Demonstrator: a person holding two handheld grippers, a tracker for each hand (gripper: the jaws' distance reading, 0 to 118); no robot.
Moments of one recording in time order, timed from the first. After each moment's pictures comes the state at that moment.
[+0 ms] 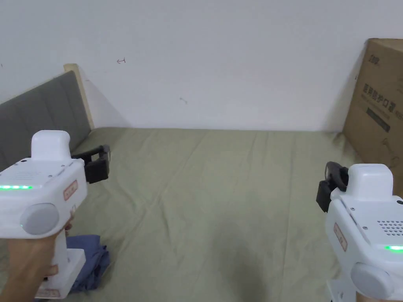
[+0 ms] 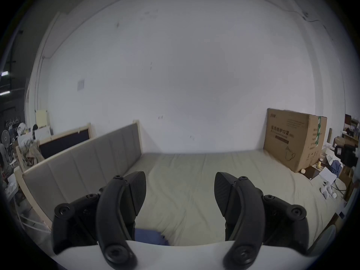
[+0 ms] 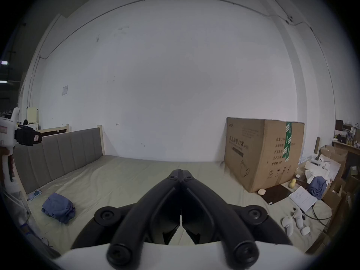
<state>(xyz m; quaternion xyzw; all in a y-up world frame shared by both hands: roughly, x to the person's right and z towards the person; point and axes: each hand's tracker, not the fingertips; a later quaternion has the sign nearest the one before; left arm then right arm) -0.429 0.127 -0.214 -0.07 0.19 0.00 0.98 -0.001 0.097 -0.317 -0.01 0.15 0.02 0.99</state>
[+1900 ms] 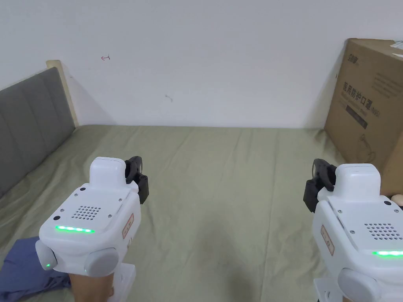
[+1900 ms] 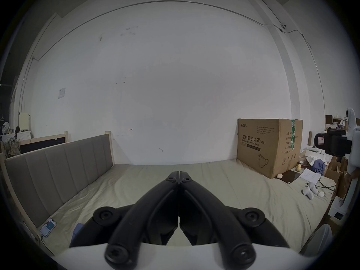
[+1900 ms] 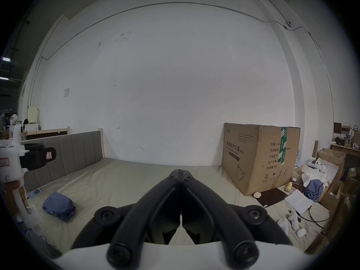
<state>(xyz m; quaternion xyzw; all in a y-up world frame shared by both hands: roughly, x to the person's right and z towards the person) -0.327 0.079 -0.225 -0.02 0.10 0.00 0.99 0.014 0.094 -0.298 0.00 0.15 0.03 0.99</state>
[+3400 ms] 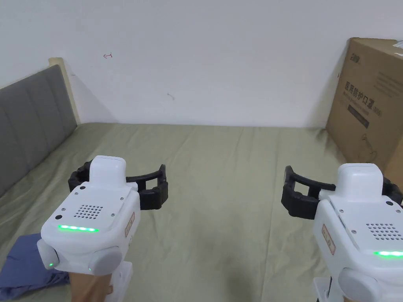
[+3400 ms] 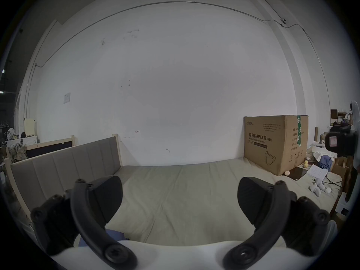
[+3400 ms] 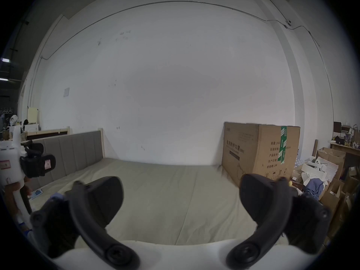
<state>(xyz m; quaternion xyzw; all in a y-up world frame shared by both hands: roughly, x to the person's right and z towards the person) -0.328 0.079 -0.219 -0.02 0.13 -0.02 0.99 0.012 0.096 -0.289 0.01 0.15 0.02 0.99</state>
